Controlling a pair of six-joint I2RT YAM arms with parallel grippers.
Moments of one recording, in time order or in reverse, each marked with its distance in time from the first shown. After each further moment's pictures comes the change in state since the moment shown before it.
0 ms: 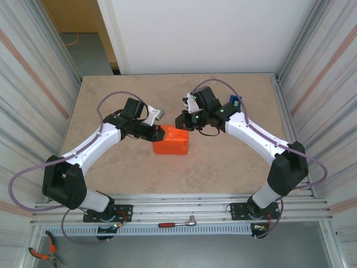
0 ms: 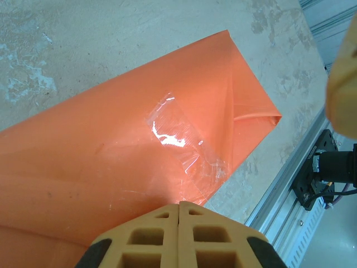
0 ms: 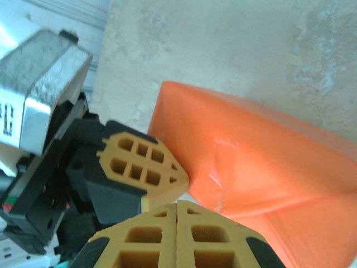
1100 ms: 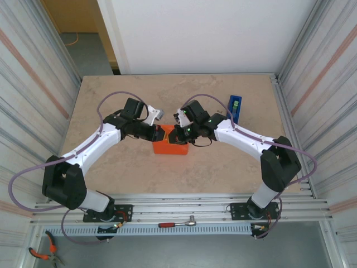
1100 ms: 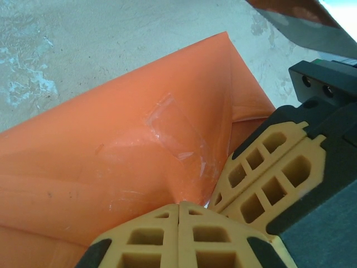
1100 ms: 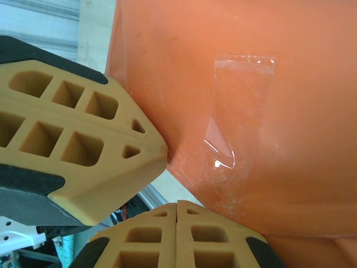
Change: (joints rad) left arm 0.001 -0.002 -0.006 0.018 0.001 0.000; right arm 0.087 0.059 -0.126 0.087 -0.042 0.043
